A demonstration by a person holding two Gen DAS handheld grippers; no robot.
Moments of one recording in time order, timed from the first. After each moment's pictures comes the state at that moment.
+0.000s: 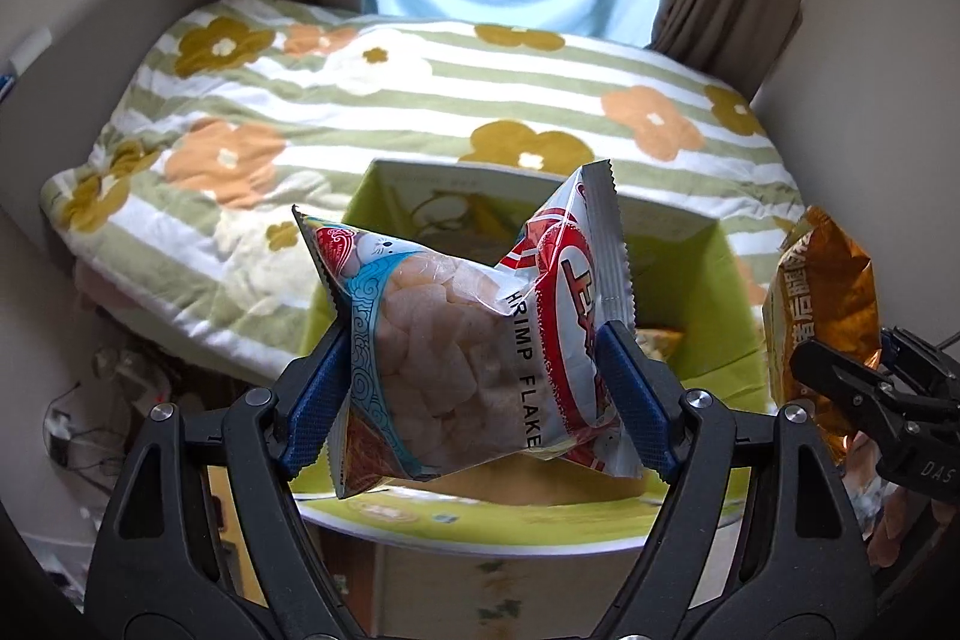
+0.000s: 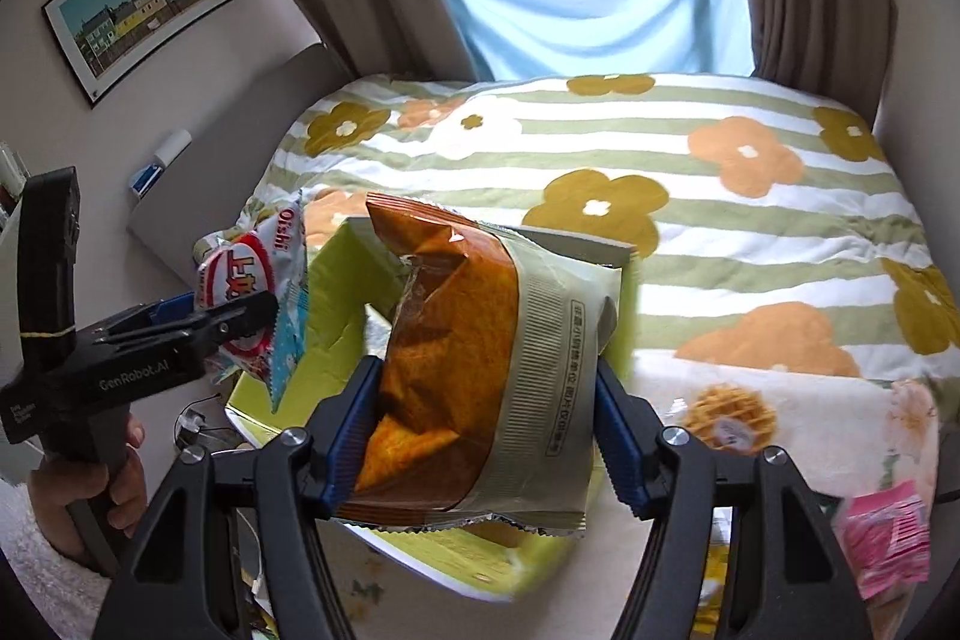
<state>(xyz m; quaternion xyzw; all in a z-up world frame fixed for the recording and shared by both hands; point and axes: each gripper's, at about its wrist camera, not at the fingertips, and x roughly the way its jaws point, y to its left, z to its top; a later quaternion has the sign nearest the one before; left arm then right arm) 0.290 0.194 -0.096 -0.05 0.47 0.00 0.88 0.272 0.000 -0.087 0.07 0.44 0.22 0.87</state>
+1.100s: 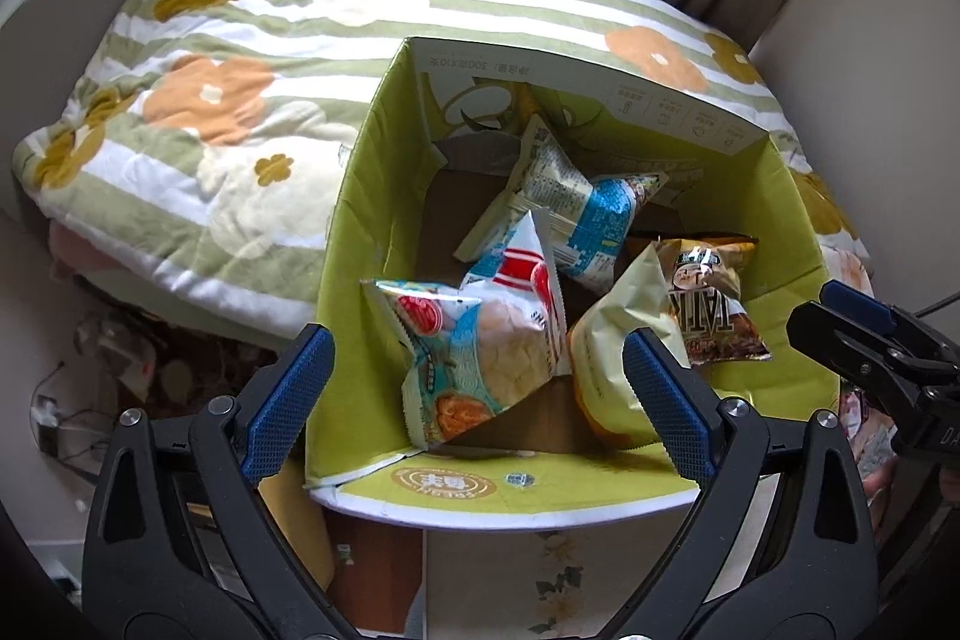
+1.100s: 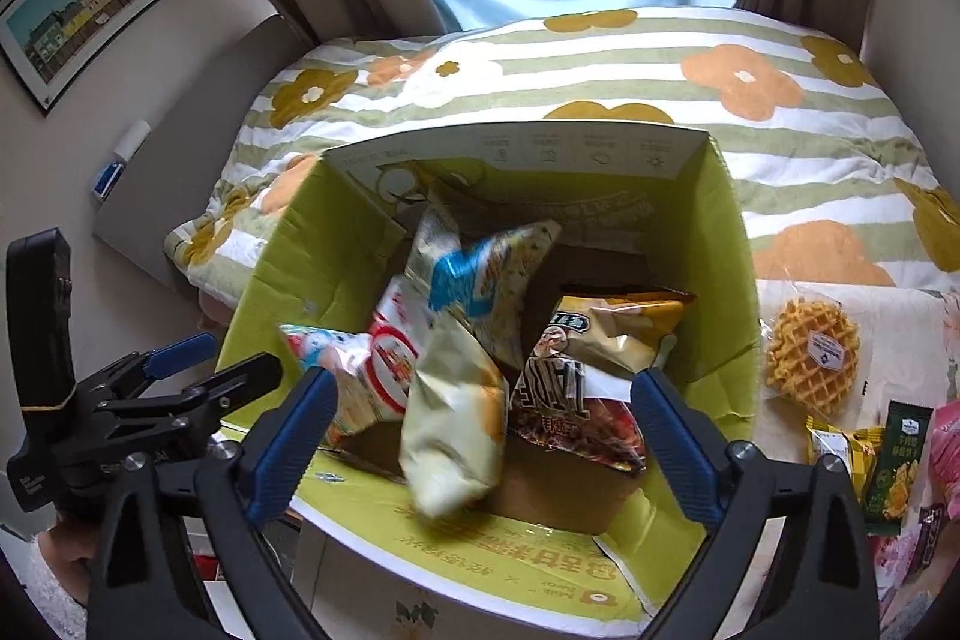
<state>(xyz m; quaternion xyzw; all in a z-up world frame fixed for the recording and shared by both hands) 0.279 0.228 -0.158 -0.06 0.51 -0.02 0.86 0.272 0.037 -0.143 0.10 0.49 0.18 0.85</state>
